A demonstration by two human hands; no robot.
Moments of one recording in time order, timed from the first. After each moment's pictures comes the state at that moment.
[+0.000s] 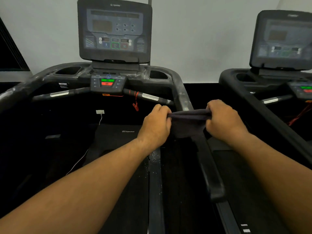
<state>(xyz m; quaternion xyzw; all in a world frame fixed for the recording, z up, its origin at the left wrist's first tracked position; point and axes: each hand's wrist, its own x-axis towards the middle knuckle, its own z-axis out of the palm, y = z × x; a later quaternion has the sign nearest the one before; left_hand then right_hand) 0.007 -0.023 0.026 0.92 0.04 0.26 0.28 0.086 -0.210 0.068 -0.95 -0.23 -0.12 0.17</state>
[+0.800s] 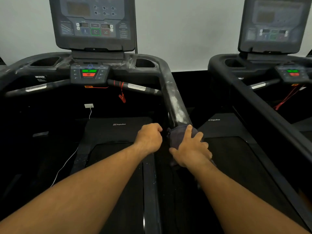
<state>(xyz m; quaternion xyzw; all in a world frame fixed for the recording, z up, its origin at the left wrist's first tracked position) 0.027 -0.051 -0.039 0.92 0.17 0.03 0.34 0.042 -0.189 -0.041 -0.99 0.00 0.13 0.10</state>
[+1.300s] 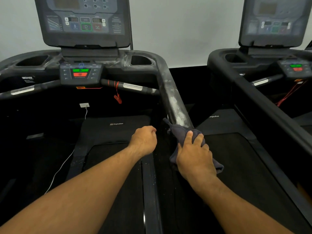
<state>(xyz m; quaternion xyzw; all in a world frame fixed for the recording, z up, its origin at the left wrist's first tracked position) 0.056 -0.026 -0.057 0.93 0.17 0.02 0.33 0.046 -0.192 -0.050 -0.99 -0.08 0.06 0.06</state>
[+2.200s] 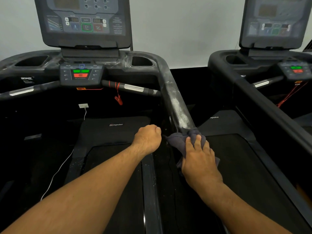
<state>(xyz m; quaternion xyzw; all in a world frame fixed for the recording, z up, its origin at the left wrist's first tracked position) 0.064 -0.024 -0.049 0.92 0.16 0.00 0.36 0.037 -0.196 -0.036 -0.98 -0.13 0.11 0.05</state>
